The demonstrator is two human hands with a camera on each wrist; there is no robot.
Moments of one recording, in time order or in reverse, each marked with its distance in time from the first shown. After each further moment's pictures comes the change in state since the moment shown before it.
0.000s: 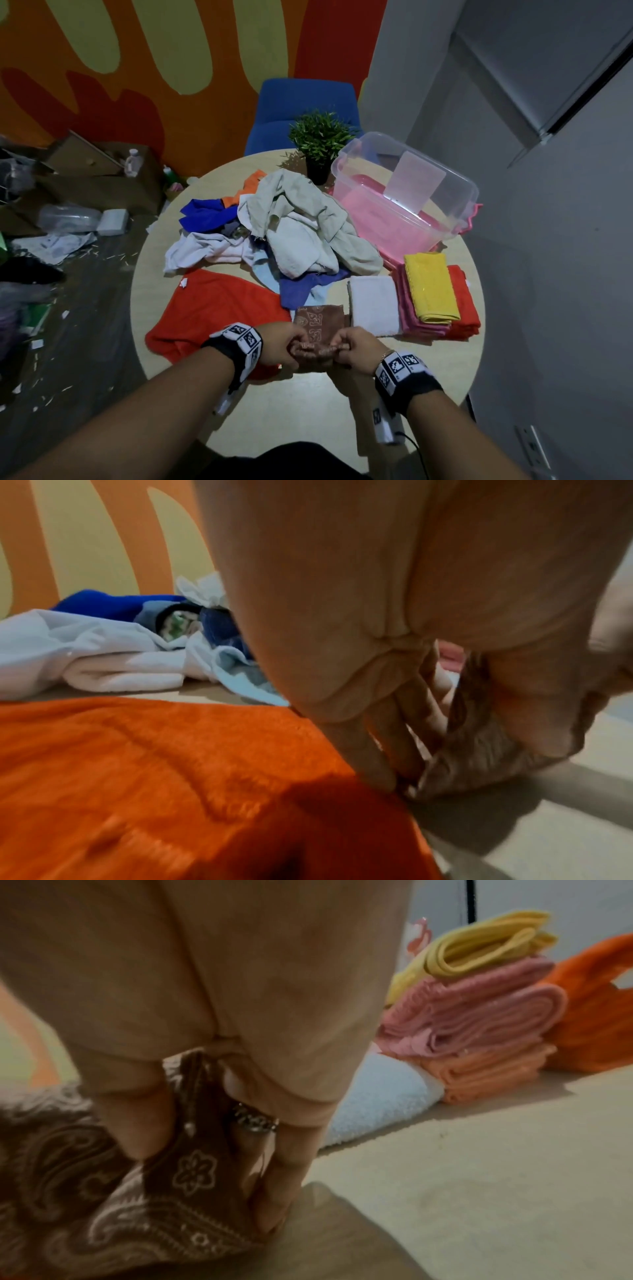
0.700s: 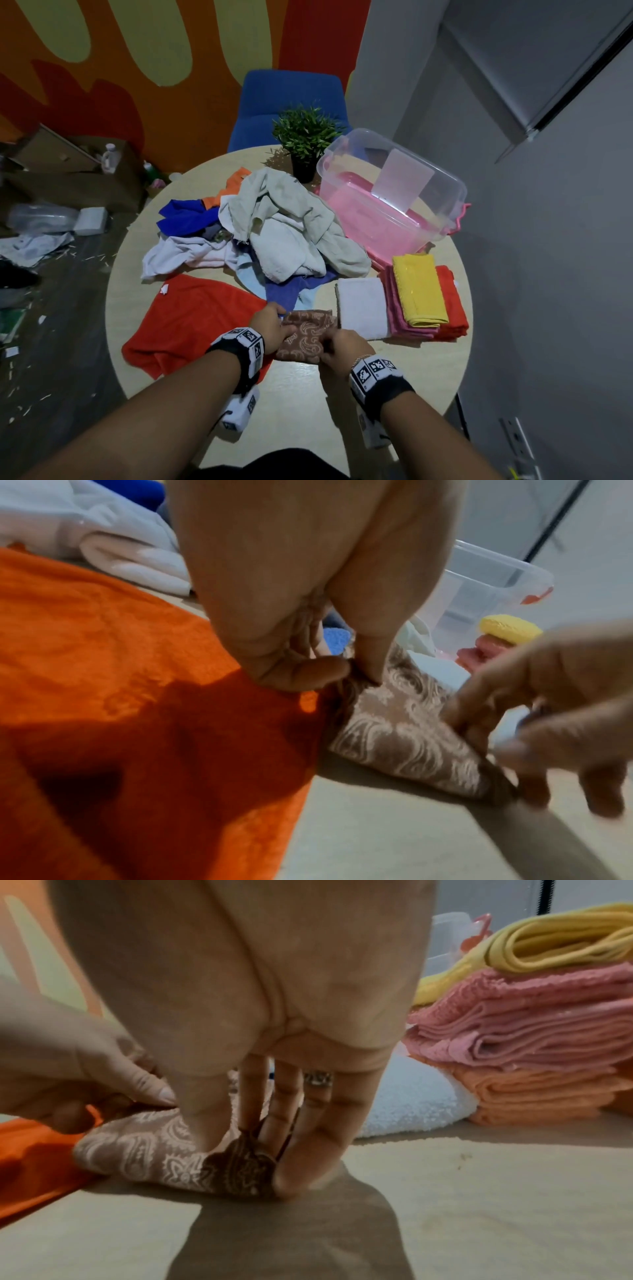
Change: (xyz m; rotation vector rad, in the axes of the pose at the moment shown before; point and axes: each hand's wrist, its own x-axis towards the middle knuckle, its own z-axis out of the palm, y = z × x) left_hand 0.055 -0.018 0.016 -0.365 0.523 -0.426; right_hand 0.013 -0.003 0.006 -0.337 0.134 0.093
